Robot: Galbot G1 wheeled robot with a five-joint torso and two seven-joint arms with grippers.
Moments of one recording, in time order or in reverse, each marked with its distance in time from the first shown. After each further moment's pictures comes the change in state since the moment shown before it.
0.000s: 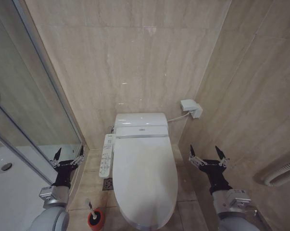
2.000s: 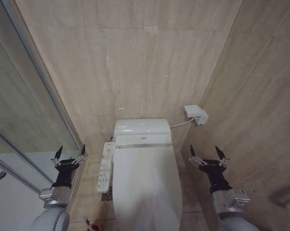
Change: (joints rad) left arm 0.012 -0.006 0.002 -0.030 0.008 -0.025 0.027; right arm 0.000 0.000 0.000 0.000 0.000 0.000 0.000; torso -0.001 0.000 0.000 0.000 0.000
